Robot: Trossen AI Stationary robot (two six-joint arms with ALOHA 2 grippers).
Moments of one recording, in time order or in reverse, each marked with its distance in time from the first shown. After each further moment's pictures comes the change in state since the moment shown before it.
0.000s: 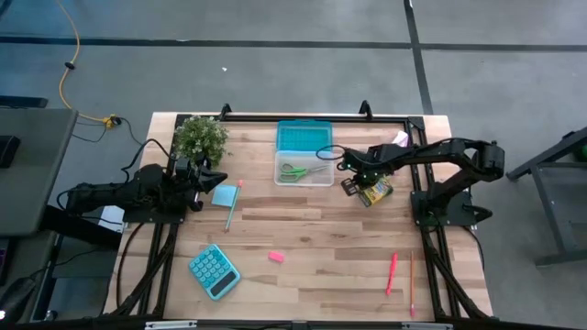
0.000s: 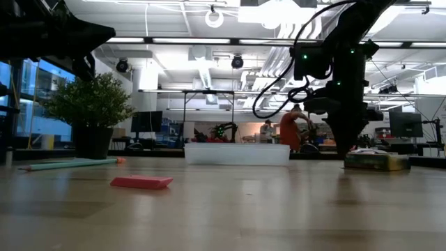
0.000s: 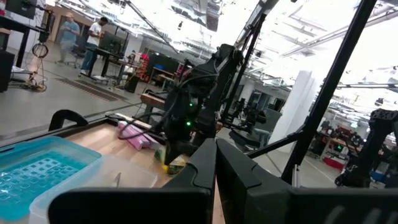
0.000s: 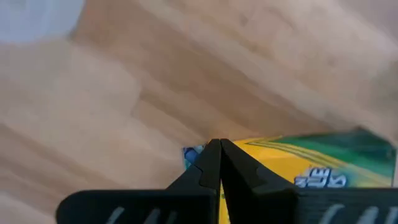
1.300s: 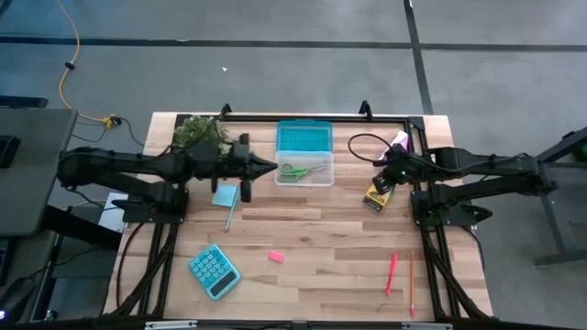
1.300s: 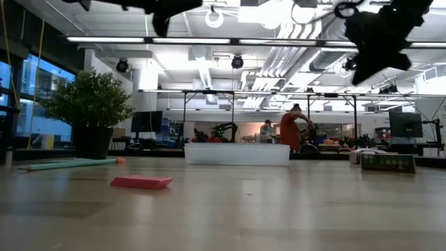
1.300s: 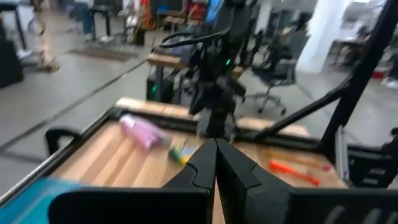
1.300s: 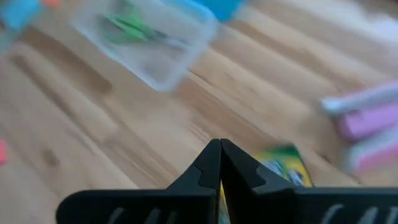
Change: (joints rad) left arm 0.000 1.089 0.715 0.084 0.029 0.236; right arm 0.213 -0.655 0.000 -0.217 0.260 0.058
